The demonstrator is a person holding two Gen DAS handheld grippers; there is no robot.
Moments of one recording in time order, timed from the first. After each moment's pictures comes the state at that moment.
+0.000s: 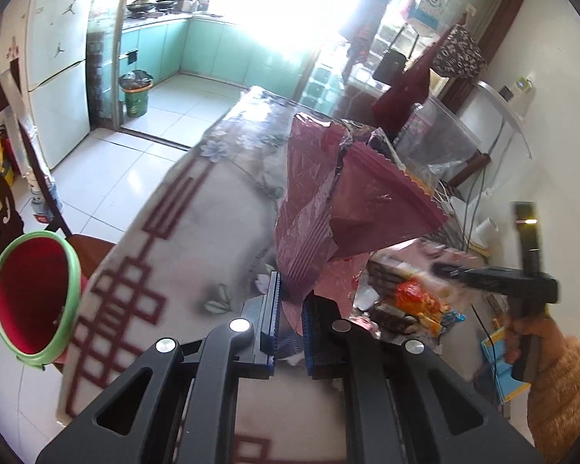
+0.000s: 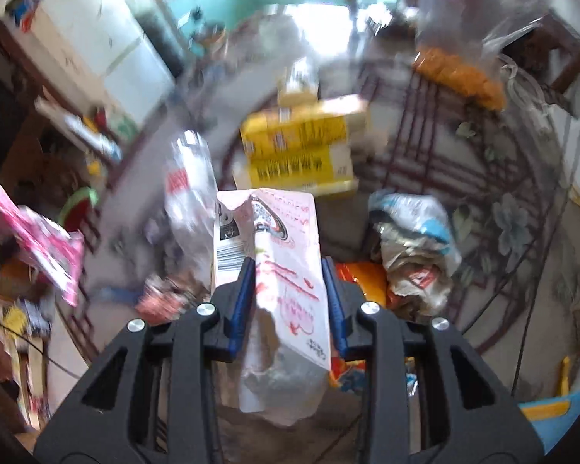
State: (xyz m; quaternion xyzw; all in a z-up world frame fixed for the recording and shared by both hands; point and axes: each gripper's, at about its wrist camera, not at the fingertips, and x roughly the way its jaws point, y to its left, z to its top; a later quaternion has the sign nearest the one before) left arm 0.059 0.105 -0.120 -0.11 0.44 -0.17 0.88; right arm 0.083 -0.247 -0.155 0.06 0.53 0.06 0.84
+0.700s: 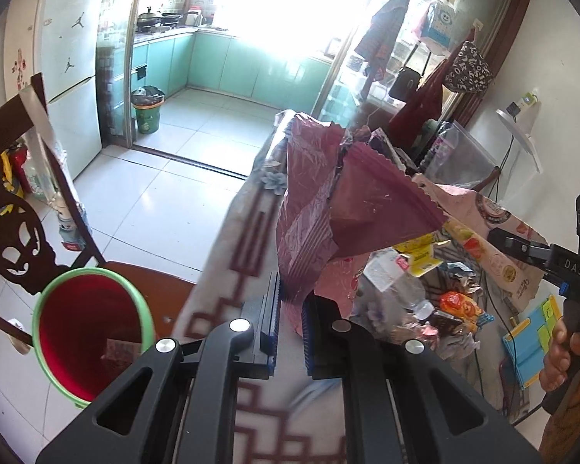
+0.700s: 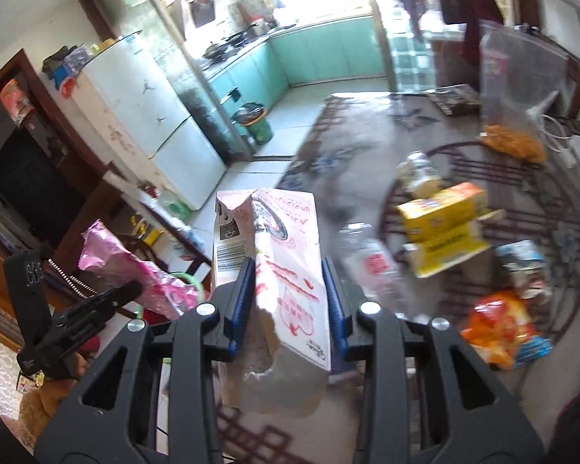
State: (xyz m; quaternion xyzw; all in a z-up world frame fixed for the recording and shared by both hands) left arm 0.092 0.225 -0.106 -0.09 0.42 -0.17 0.89; right arm 0.072 -0.082 -0.072 0.14 0.42 0.10 0.89
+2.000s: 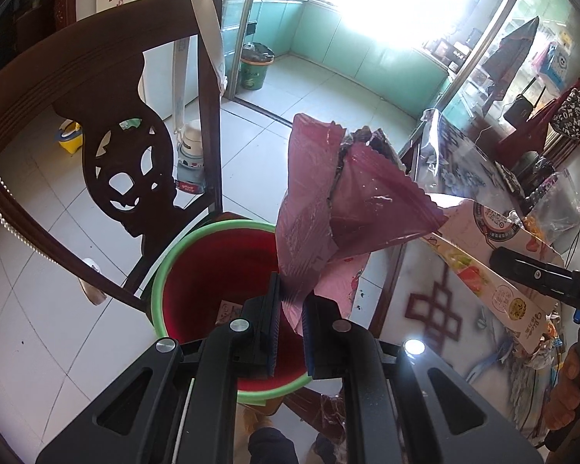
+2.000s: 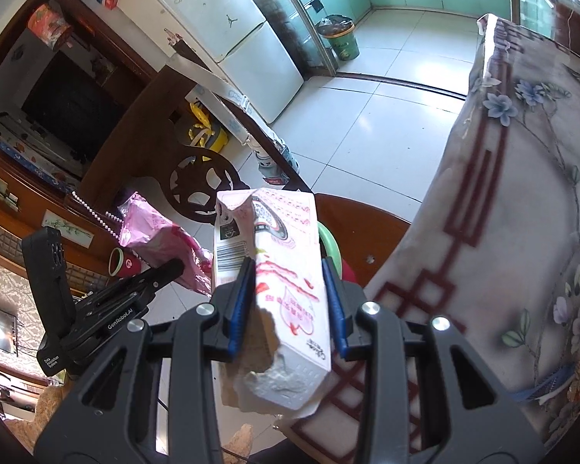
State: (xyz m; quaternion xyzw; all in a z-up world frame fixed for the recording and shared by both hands) left arm 0.114 0.436 -0.183 -0.14 0.49 -0.02 0.86; right arm 0.152 0.180 -0.165 0.11 0.53 0.23 0.81
